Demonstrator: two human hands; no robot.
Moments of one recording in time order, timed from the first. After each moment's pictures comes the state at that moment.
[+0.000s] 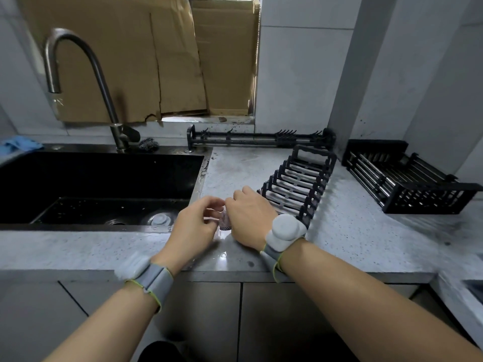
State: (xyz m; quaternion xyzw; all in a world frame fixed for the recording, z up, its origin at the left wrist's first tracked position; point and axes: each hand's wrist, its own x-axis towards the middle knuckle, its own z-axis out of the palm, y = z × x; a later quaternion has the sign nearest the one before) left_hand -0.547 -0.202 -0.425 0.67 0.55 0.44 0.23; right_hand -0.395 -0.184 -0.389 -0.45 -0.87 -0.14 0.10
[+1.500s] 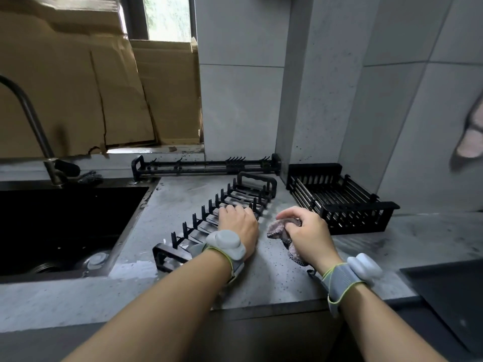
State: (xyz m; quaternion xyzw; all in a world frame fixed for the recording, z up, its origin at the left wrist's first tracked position) left_hand -0.307 -0.141 -0.392 0.79 0.59 0.04 -0.18; right_hand -0.152 -0.184 -0.390 -0.62 -0.62 0.16 0.45
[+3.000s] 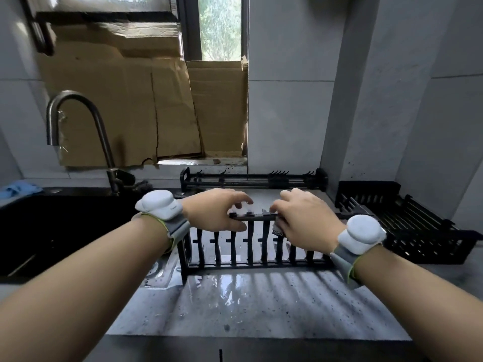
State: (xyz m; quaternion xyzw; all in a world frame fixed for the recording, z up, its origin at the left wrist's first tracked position) left_hand -0.487 -0.121 -0.284 0.88 0.47 0.03 0.05; right_hand -0.255 -0.134 -0.321 -0.47 -0.85 -0.20 0.14
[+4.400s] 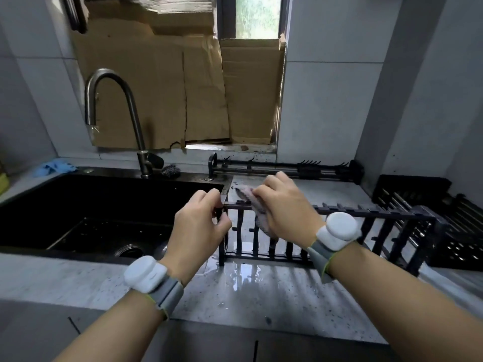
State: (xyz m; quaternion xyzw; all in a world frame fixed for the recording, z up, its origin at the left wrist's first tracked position) left_hand -0.557 -0.172 -0.365 0.68 0.58 0.44 -0.09; right_hand -0.367 -0.114 -0.339 -0.36 -0.87 -0.16 0.29
